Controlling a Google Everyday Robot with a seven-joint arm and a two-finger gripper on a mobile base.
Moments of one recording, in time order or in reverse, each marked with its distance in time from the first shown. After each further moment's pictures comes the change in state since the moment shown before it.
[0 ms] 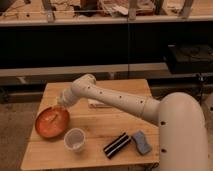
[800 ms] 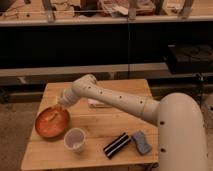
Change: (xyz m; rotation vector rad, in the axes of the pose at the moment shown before) arm 0.005 0.003 0.003 0.012 0.003 0.010
